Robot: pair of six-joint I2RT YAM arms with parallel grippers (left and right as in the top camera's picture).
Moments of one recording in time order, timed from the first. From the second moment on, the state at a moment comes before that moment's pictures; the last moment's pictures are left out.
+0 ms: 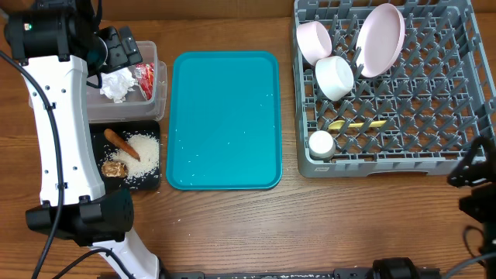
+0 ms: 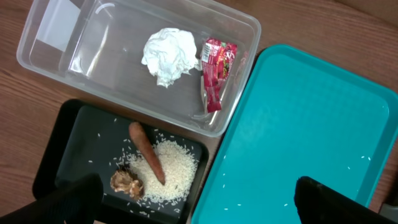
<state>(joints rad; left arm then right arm) 0.10 1.92 2.34 -1.52 -0.09 -0.30 0.08 0.61 1.39 -1.04 0.38 0.51</state>
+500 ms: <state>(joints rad) 0.10 1.92 2.34 -1.52 -0.09 -0.30 0.05 0.12 0.30 -0.16 0.16 0.39</state>
